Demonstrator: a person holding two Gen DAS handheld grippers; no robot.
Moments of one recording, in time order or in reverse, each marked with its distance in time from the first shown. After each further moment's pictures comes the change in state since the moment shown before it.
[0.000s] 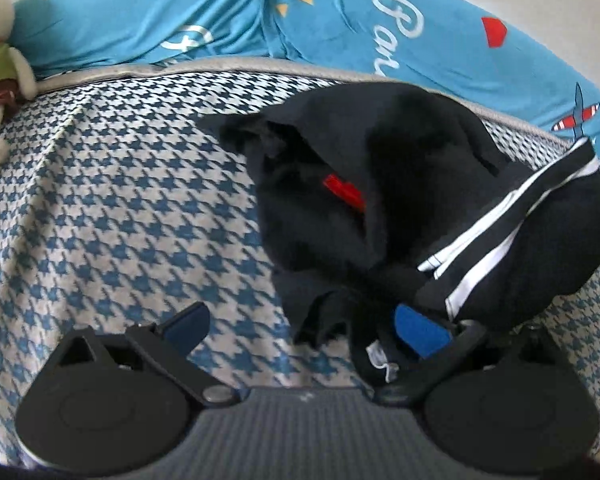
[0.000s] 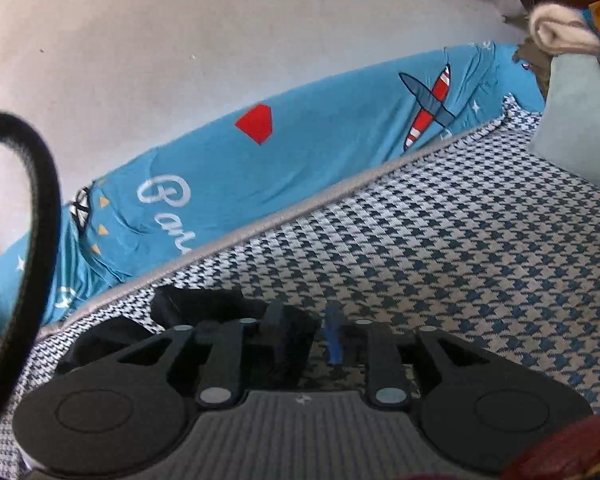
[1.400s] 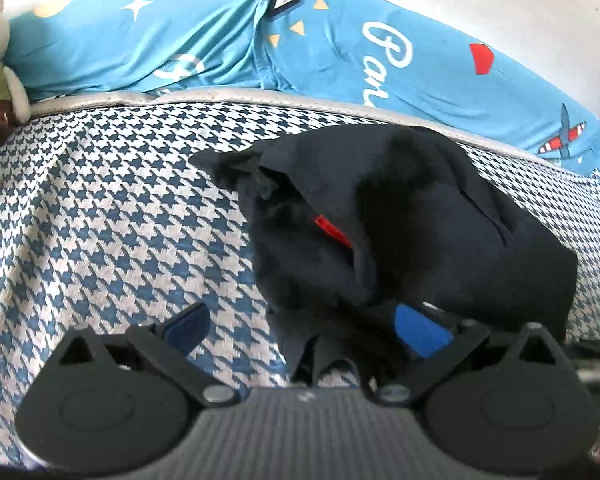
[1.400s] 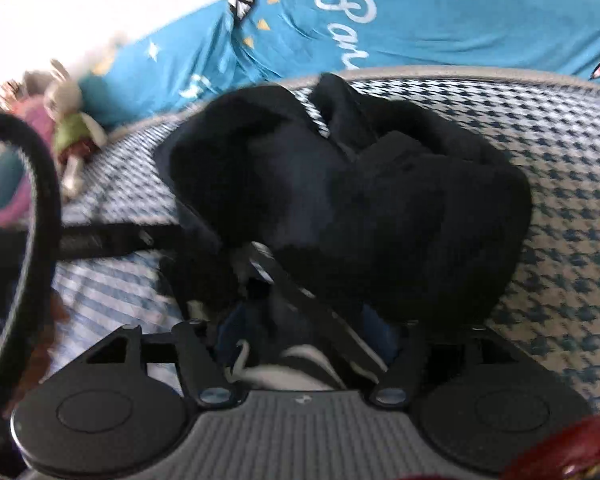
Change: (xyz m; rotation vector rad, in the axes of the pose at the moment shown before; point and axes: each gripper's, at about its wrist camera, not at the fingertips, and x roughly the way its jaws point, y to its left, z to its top) left arm -0.008 0.004 0.013 -0.007 -0.081 -0.033; right arm 0.027 0.047 -0.071 -0.407 0.425 0.300
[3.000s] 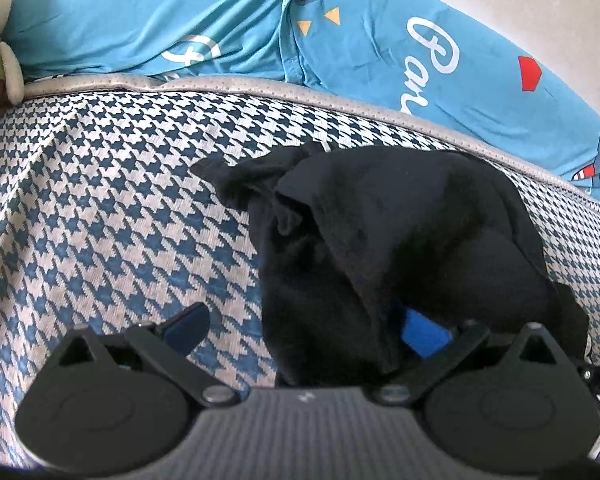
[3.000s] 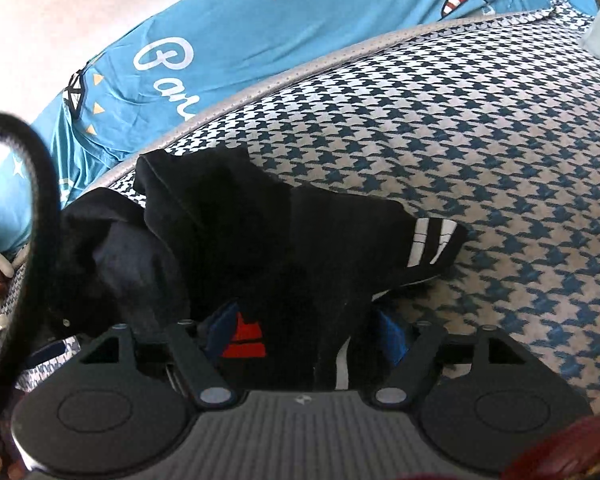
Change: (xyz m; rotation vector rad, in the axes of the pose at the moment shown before) left arm 0.054 0.000 0.032 -0.080 0.034 0.024; right arm 0.001 -0.069 0.018 0.405 -0.064 -0.172
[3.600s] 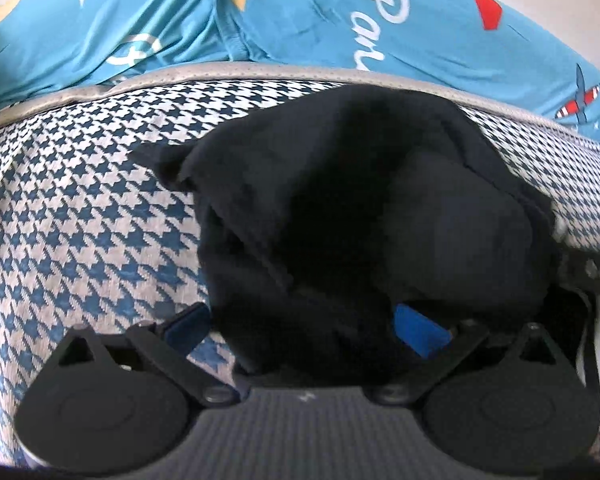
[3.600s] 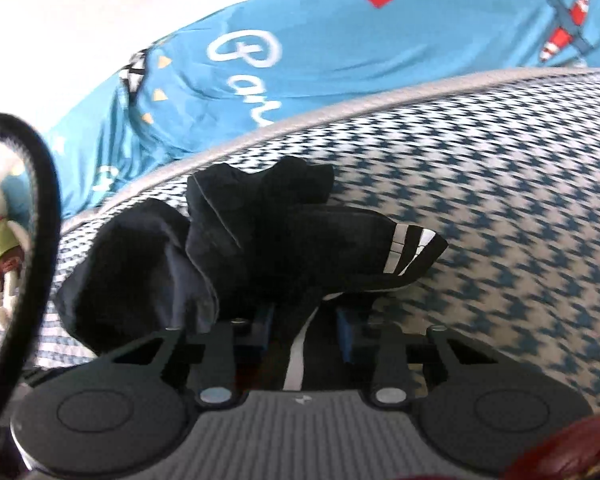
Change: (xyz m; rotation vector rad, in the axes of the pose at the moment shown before) left arm 0.016 -0.029 -0.016 0.168 0.040 -0.002; right arm 0.042 0.049 0.020 -0.163 -0.066 0.133
